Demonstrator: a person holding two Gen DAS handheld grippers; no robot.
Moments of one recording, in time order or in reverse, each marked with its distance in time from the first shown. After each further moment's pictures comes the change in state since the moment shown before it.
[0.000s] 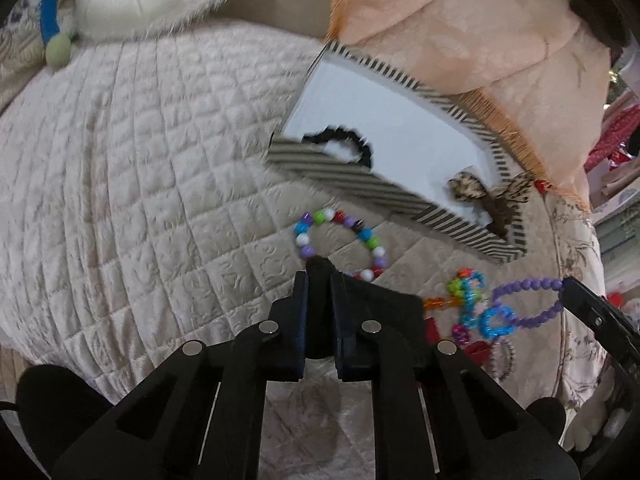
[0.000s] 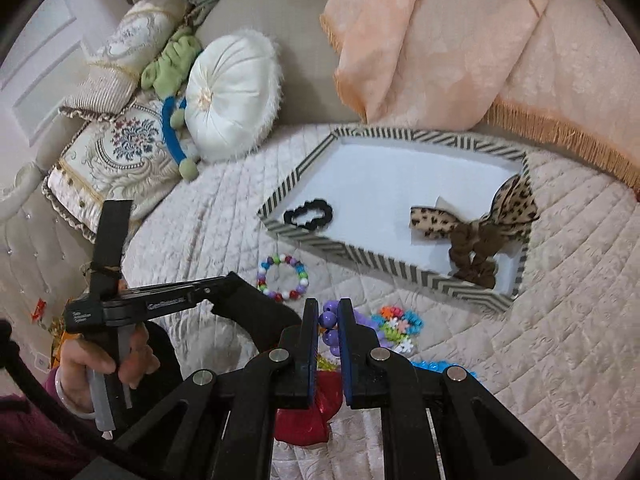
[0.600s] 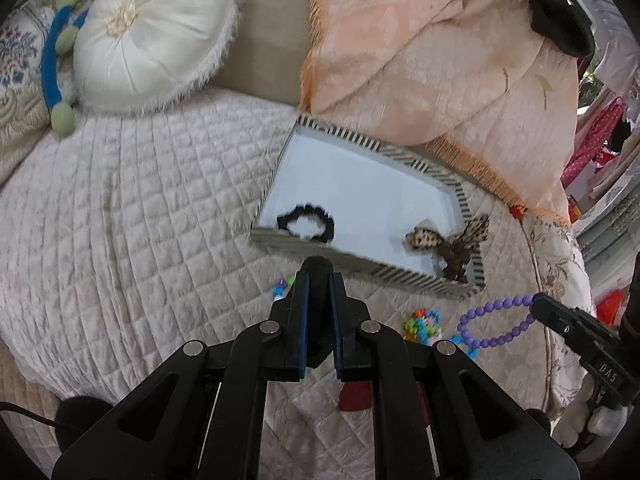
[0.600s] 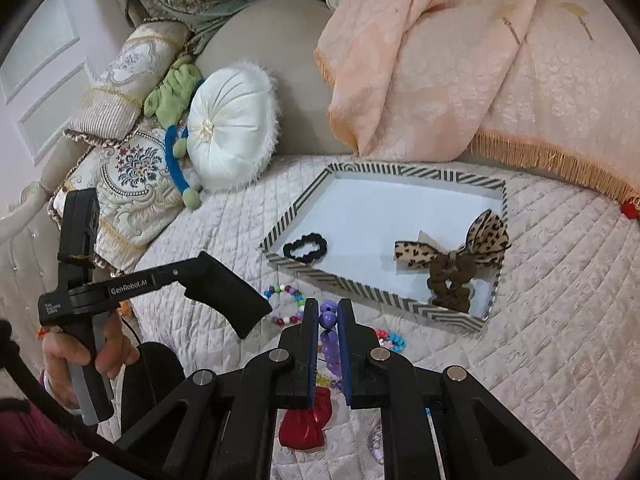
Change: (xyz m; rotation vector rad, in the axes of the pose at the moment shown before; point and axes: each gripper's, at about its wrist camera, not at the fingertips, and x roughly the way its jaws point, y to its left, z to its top) left arm -0.063 -0.026 0.029 0.063 -0.149 -0.013; right arm -0.037 -0.003 0.013 0.009 -0.081 -0.004
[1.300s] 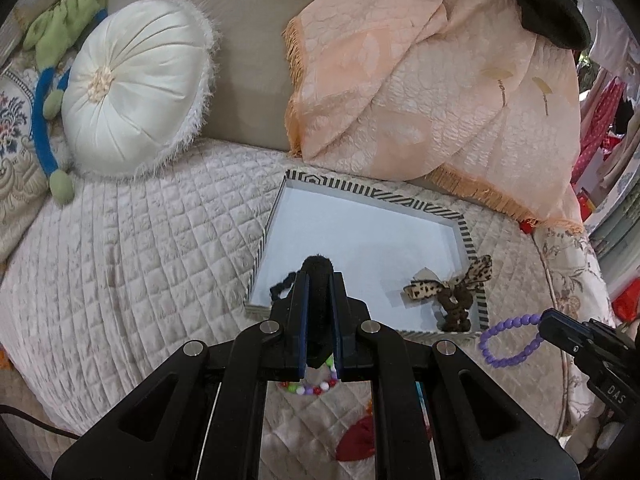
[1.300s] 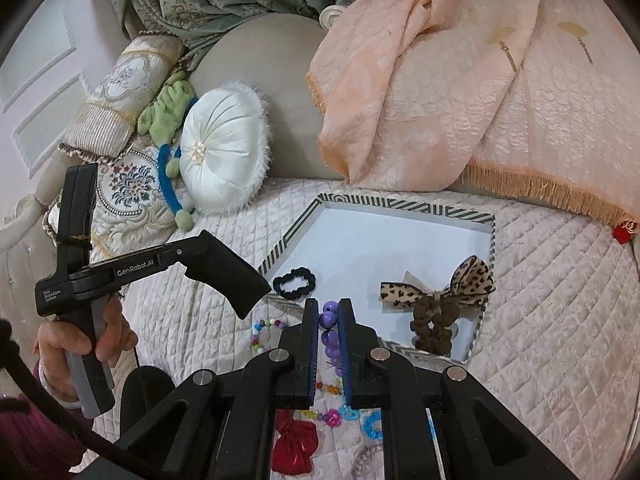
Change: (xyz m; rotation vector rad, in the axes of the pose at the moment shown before) left arm 0.007 -0.035 0.056 0.095 -0.068 0.075; right arm 0.001 -0.012 0.037 0.003 -0.036 -0.018
